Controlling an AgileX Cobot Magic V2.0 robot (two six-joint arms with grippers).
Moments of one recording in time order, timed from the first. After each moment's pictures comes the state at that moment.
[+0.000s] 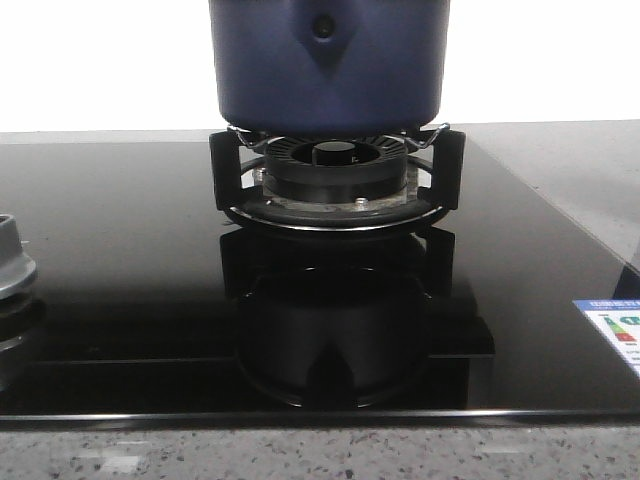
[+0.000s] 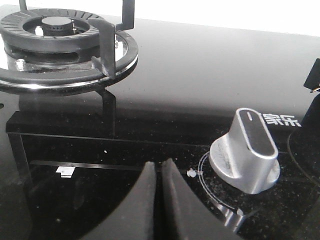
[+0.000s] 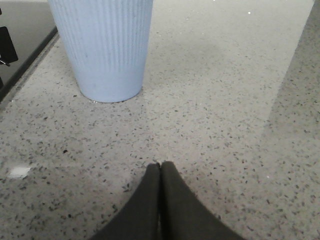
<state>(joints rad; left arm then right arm) -0.03 -0.01 0.00 -0.02 0.35 -0.12 -0.14 -0.01 0.01 0.09 0.33 -0.16</state>
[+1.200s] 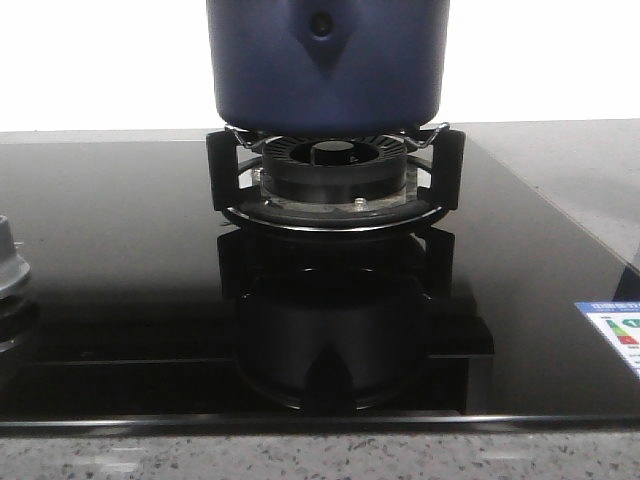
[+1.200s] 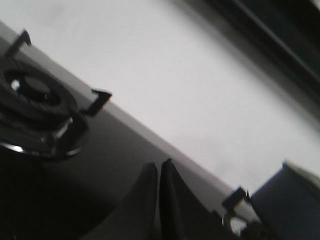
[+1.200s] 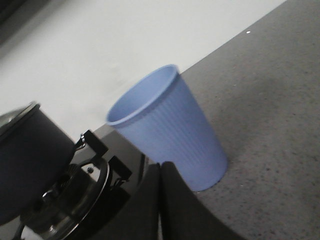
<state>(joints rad) -0.03 -0.01 -0.03 -0.59 0.06 -0.13 -0.14 0.00 -0.09 0.65 0.22 -0.07</state>
